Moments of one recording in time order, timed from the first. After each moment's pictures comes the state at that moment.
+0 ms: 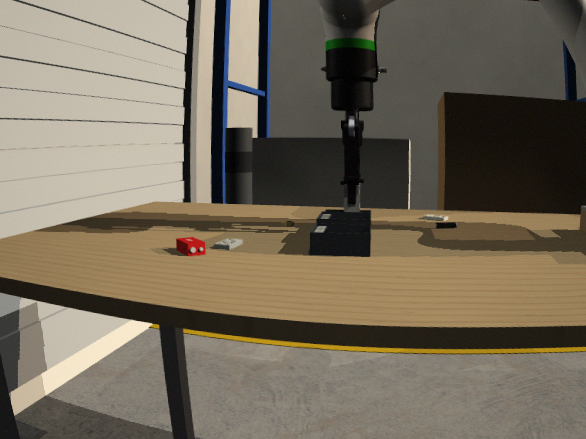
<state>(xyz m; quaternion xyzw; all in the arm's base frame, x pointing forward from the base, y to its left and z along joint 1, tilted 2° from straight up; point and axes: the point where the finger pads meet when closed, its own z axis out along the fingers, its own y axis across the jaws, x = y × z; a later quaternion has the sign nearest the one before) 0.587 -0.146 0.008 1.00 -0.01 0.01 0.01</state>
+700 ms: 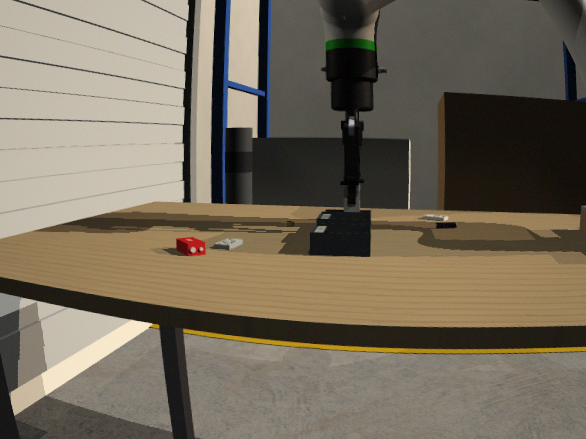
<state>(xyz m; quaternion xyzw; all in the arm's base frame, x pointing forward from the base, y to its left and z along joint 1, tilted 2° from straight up) 0.587 -0.146 0.007 1.00 -0.01 0.01 0.01</state>
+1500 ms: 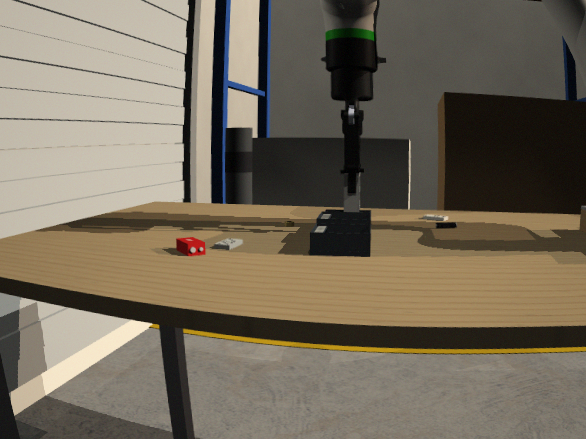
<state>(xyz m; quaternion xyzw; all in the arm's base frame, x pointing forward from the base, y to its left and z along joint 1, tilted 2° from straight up) 0.586 -0.145 0.026 1.00 -0.01 0.01 0.01</state>
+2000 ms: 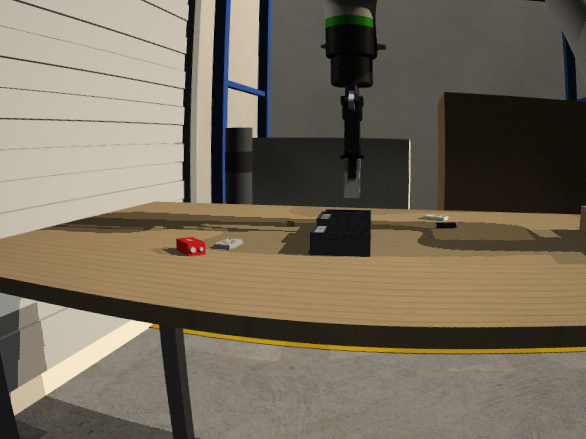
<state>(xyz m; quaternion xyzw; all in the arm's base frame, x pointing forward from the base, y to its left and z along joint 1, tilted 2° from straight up) 0.586 -0.145 0.051 1.00 -0.01 0.01 0.01</state>
